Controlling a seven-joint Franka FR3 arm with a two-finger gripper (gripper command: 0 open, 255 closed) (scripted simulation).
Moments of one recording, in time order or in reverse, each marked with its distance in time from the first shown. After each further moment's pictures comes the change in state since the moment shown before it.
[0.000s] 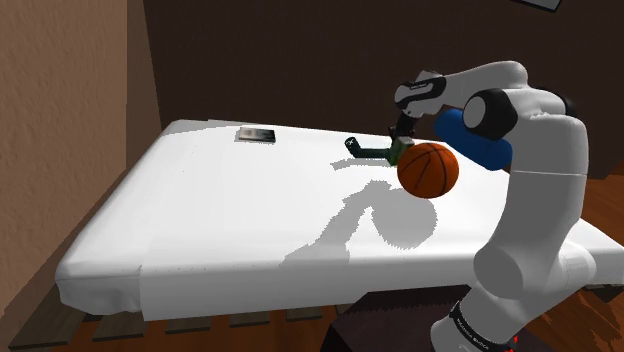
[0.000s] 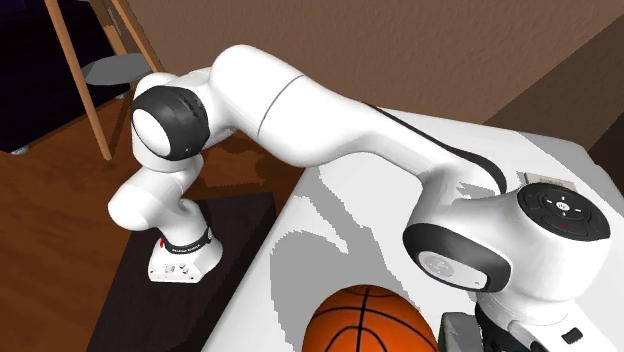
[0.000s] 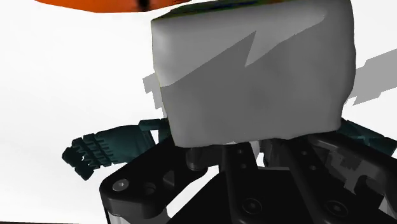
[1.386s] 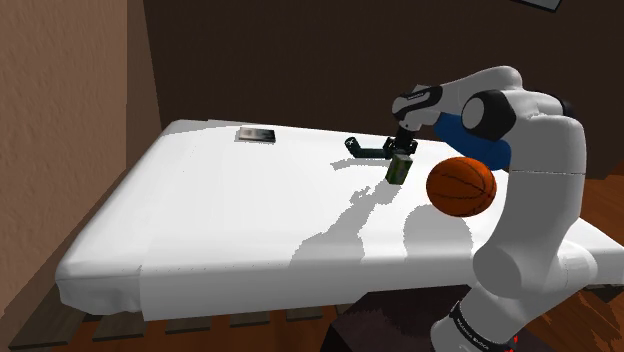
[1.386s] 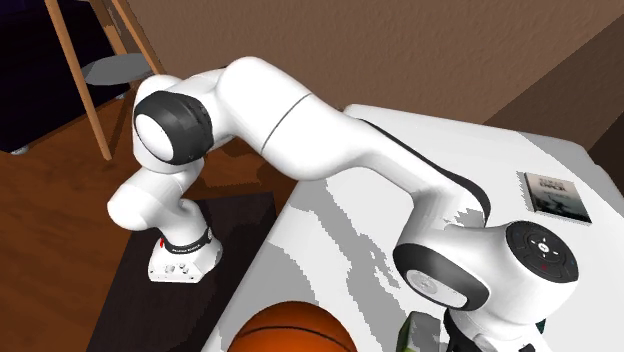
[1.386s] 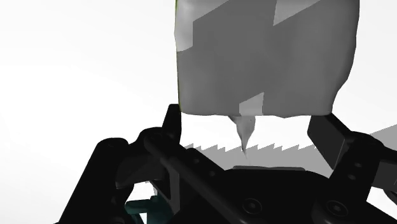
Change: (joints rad) arm -0.023 0.017 0.027 -0.076 -0.006 -0.070 -0.002
